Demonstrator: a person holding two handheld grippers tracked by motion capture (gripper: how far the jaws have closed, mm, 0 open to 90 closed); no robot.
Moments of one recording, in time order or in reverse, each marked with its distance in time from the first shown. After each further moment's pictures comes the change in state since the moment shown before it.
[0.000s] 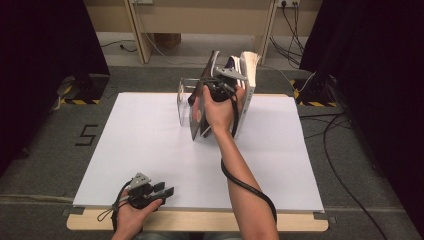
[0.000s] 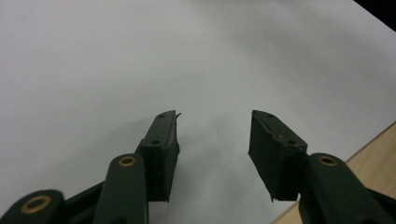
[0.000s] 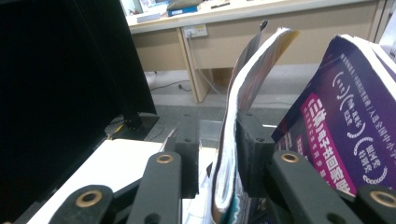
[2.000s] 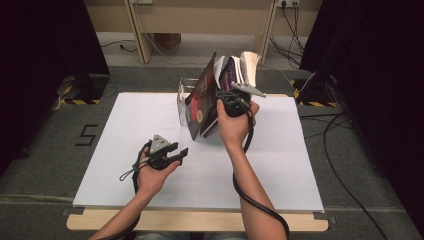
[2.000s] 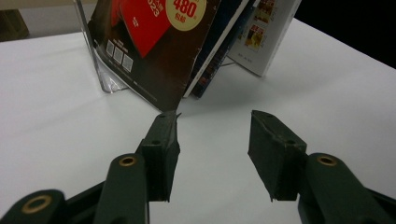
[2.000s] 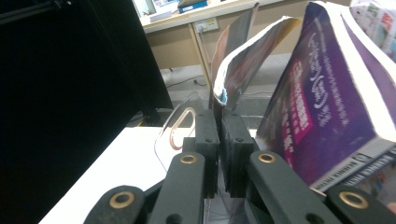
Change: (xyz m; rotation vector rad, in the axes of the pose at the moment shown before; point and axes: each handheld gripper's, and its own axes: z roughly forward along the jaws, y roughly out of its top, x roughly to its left) left arm -0.015 0.105 0.048 -0.160 0.089 0.195; right arm -0.021 -0.023 -0.044 0.010 0.073 0.067
